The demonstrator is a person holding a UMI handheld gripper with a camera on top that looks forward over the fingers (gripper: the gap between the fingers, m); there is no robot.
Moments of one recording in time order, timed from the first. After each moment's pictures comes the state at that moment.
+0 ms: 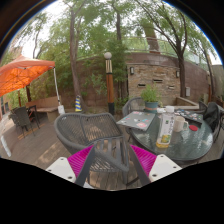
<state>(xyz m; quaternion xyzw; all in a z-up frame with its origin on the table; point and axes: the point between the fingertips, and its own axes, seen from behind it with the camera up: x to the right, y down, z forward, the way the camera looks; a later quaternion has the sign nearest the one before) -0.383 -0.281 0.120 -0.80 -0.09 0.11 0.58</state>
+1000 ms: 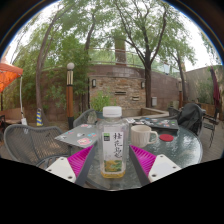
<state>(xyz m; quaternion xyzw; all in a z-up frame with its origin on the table) -0.146 -0.081 0.072 -0.75 0.05 -0.03 0.65</state>
